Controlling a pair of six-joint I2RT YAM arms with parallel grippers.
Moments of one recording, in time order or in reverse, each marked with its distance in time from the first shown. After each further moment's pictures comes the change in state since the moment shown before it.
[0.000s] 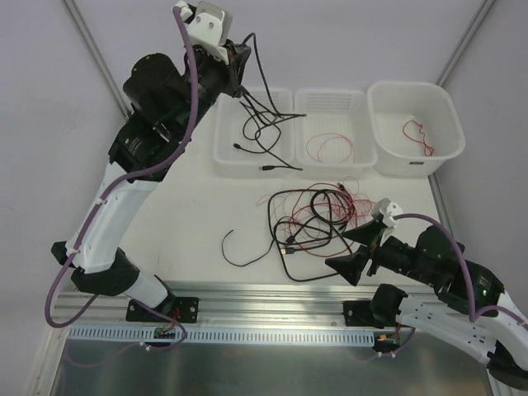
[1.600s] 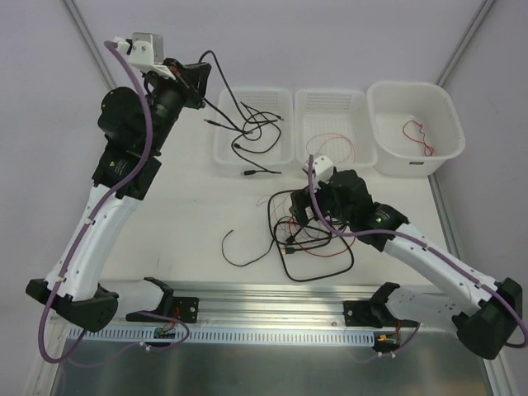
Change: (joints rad) left arm 0.318 -0.236 -0.554 0.319 0.148 -0.345; right arm -0.251 0.624 0.001 0.371 0.108 -0.174
